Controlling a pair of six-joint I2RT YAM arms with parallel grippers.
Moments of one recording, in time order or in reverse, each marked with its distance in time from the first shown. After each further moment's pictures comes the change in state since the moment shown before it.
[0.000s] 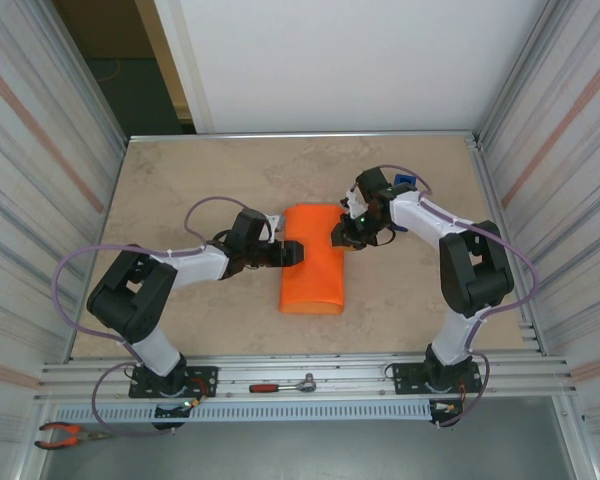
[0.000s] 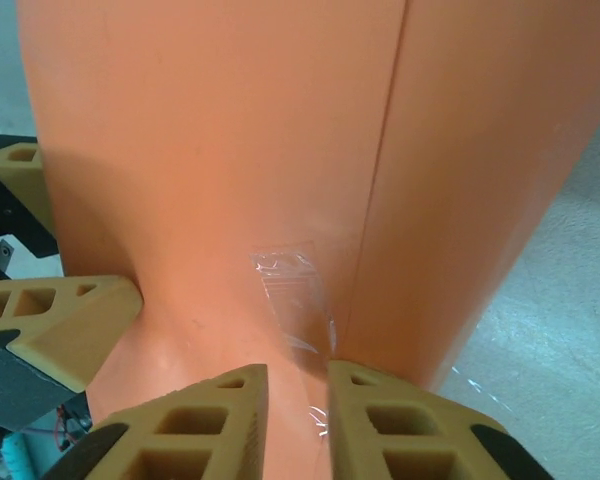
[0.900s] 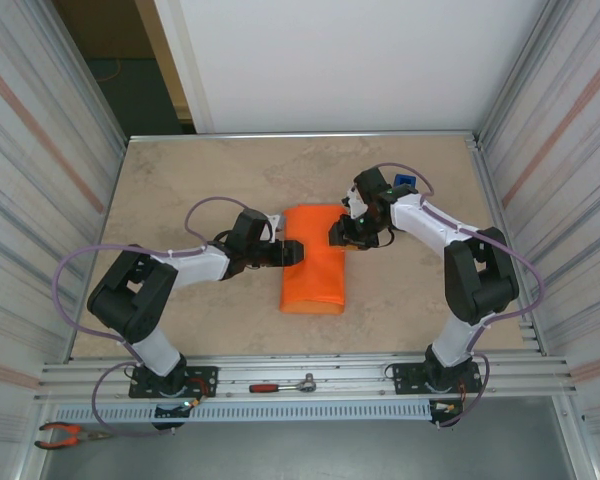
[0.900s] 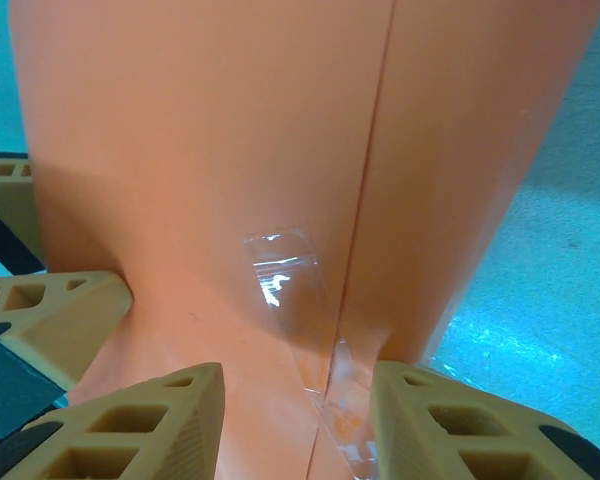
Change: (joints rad) left arm -0.006 0.000 -0.001 0.009 -0.015 -0.019; right arm 0.021 -0.053 -0.022 0.008 0.093 0.047
